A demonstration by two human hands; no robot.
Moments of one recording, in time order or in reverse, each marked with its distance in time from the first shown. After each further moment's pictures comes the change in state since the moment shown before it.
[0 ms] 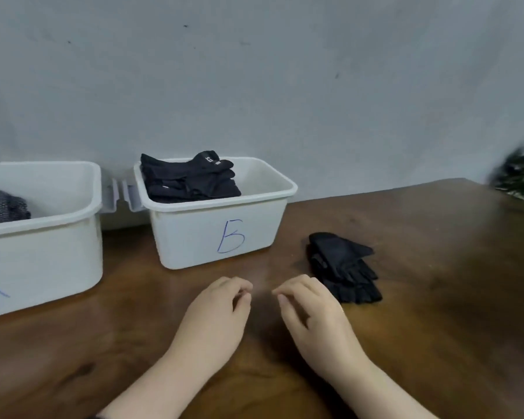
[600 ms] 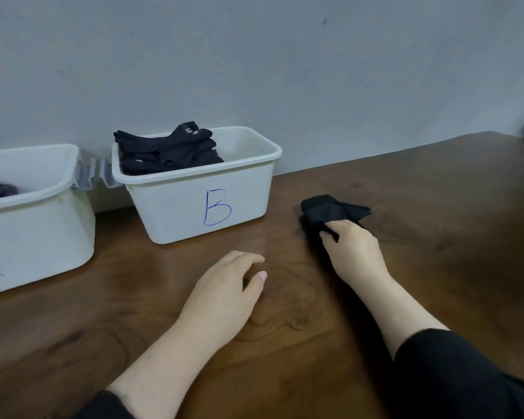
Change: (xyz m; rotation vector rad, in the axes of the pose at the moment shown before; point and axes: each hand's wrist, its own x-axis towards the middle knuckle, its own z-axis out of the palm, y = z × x) left_hand -0.008 0.026 0.030 0.142 -0.055 0.062; right_hand 0.028 0.091 -0.032 -0.224 -0.058 0.529
